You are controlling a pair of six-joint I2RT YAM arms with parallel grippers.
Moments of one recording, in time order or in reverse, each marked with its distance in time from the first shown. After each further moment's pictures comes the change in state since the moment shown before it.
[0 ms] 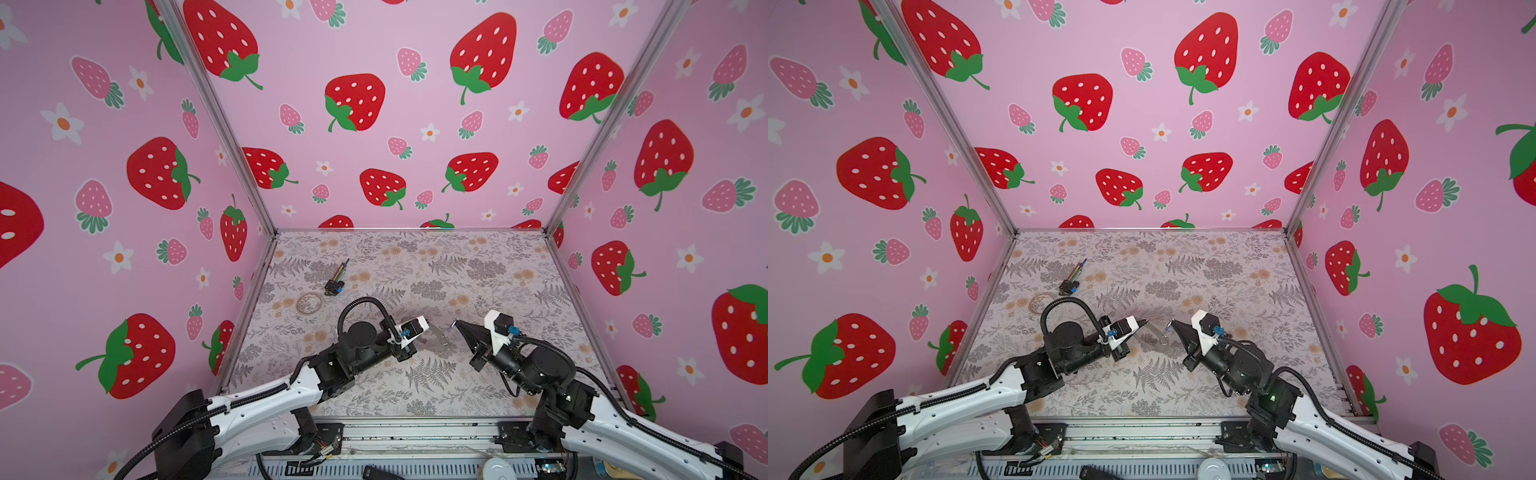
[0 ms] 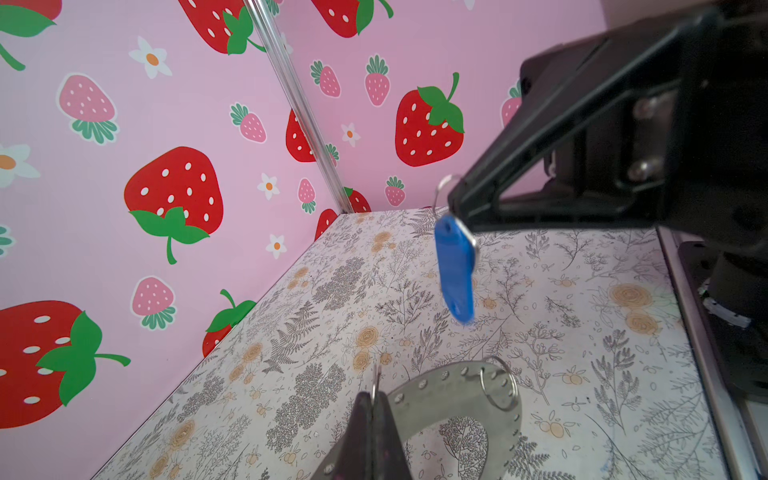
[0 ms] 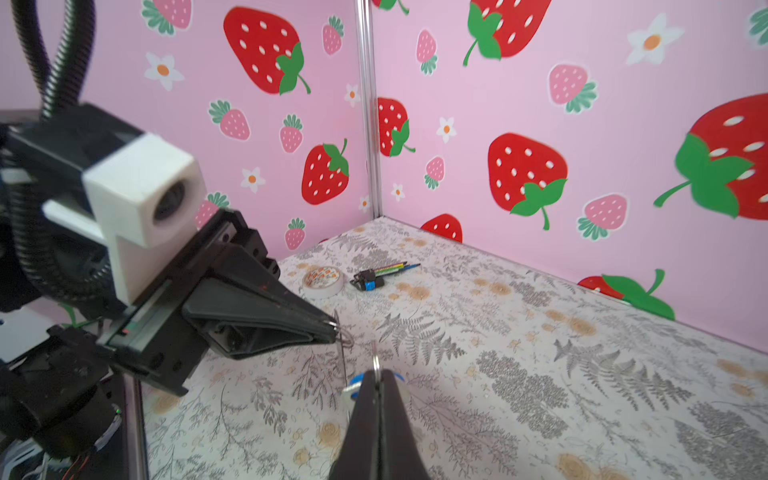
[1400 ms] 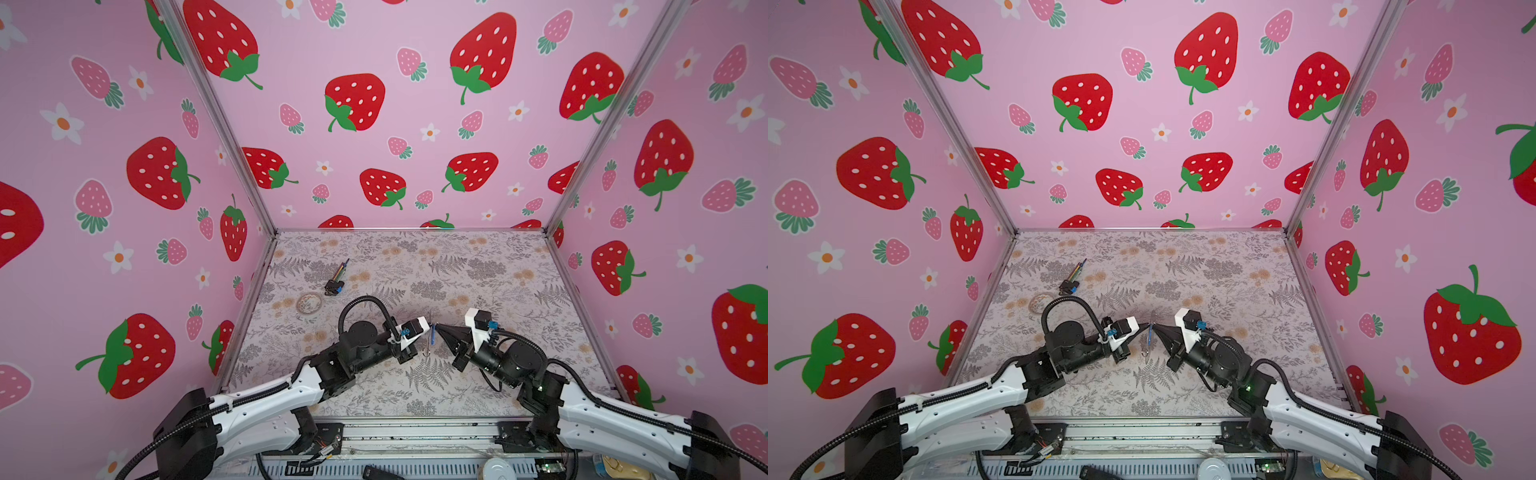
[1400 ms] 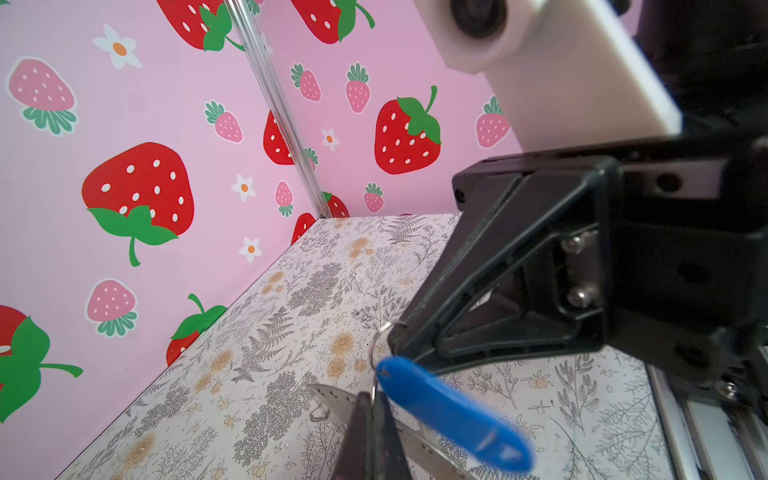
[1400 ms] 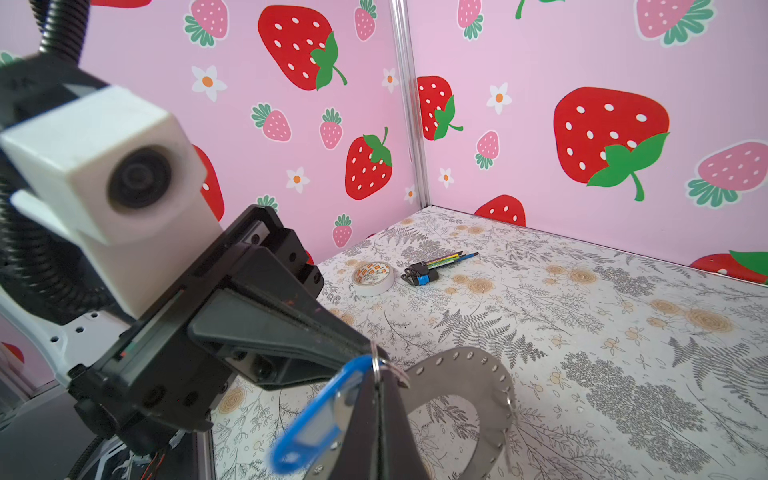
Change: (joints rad) left arm 0.005 0.012 0.000 0.009 0.077 -0.052; right arm 0.000 0.297 -0.046 0.304 -0.133 0.162
